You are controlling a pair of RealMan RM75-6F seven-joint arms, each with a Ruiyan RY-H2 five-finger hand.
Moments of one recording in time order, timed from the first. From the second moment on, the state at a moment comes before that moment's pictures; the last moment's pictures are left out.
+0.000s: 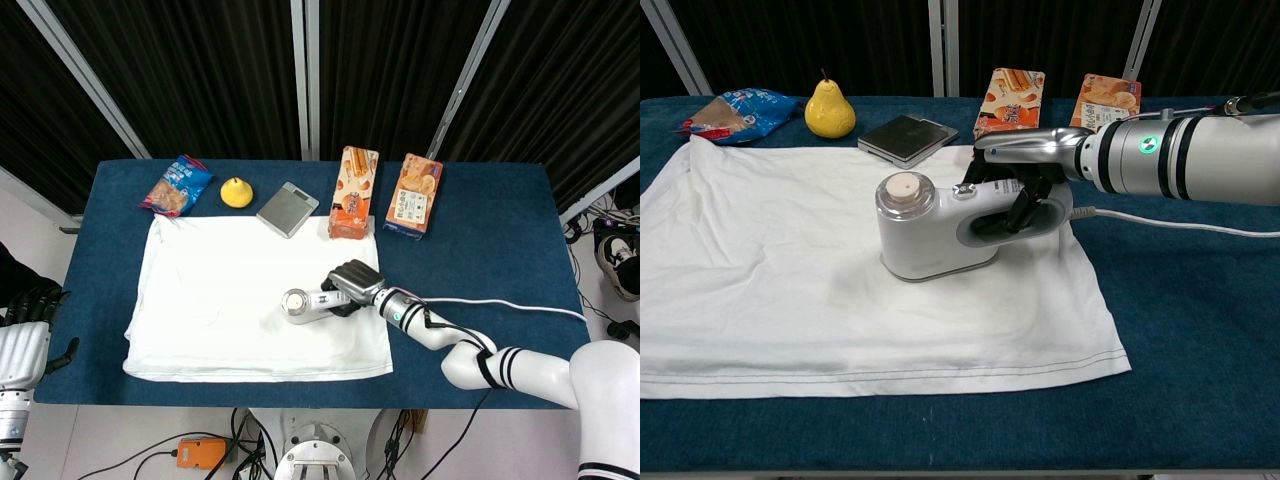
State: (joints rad) left arm -0.05 -1.17 -0.02 -1.57 1.39 1.43 0.14; right arm 0.98 -1.58 0.16 -1.30 -1.41 0.59 0.27
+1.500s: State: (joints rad) left arm -0.37 -1.43 0.06 -1.53 1.47 0.98 0.22; right arm 0.96 -1.63 0.15 -1.24 -1.39 0.67 0.28
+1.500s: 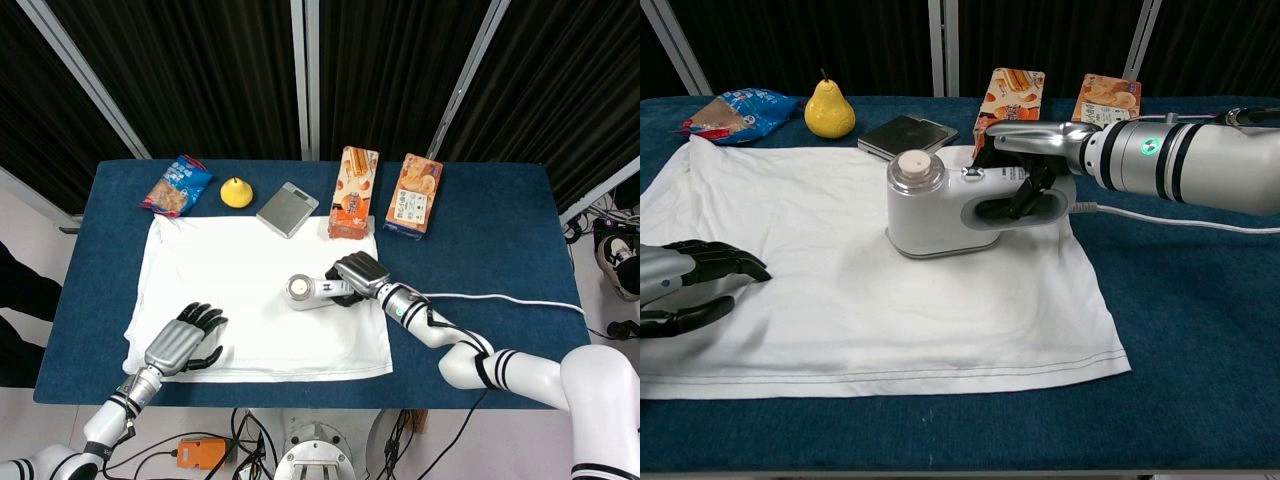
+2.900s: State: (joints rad) left arm -0.38 -1.44 0.09 -1.54 1.44 1.01 0.28; right arm 0.93 -1.54 0.05 -1.28 -1.49 0.71 0.35
